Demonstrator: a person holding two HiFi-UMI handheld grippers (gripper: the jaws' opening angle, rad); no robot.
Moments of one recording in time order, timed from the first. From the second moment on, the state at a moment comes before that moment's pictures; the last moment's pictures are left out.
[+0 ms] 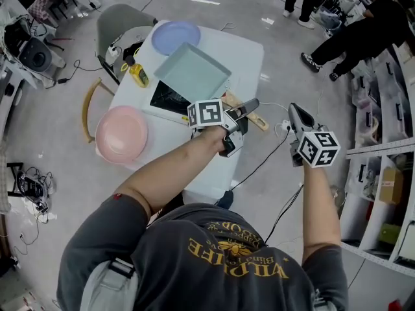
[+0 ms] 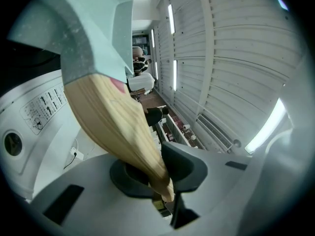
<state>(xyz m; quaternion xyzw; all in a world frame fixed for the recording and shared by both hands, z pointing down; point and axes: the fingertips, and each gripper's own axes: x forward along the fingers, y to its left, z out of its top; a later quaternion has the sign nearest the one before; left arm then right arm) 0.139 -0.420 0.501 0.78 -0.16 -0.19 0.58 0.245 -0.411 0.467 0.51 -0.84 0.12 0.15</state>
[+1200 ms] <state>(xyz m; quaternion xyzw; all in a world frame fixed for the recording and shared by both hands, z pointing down) 0.151 -0.453 0.558 0.71 -0.22 -0.27 0.62 0.353 -0.399 0.523 0.58 -0.78 0.16 0.15</state>
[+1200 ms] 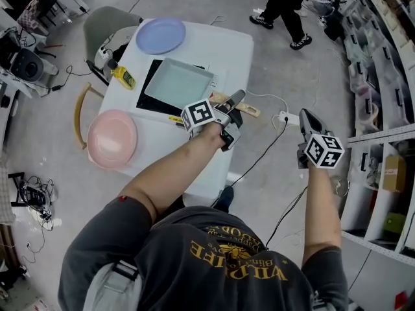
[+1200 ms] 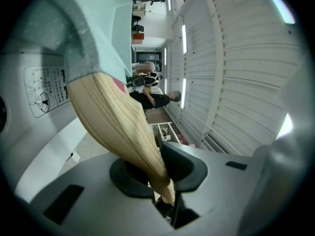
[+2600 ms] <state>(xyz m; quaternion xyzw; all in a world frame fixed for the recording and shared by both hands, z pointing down) 0.157 -0.470 0.598 0.71 -0.26 -0.23 0.61 0.361 -0.382 0.544 0.58 -0.78 0.19 0.15</state>
